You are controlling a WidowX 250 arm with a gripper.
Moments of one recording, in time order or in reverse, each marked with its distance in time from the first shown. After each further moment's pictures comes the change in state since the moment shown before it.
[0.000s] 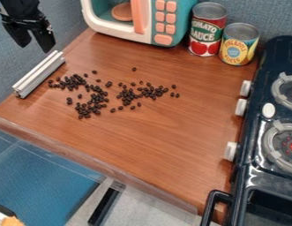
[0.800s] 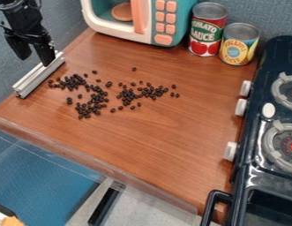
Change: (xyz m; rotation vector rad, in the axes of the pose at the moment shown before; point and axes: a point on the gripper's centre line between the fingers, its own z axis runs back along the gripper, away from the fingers) arm -0.013 0.004 -0.024 0.031 0.082 -0.010
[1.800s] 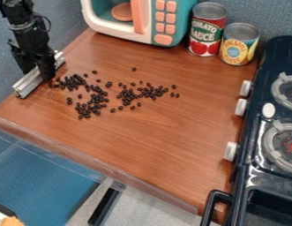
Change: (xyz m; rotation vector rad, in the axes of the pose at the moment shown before) arm -0.010 0.002 -0.036 0.047 0.083 0.006
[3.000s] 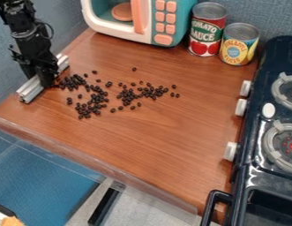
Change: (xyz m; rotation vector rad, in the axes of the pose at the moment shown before) arm -0.010 -0.032 -0.004 -0.042 0.005 -0.014
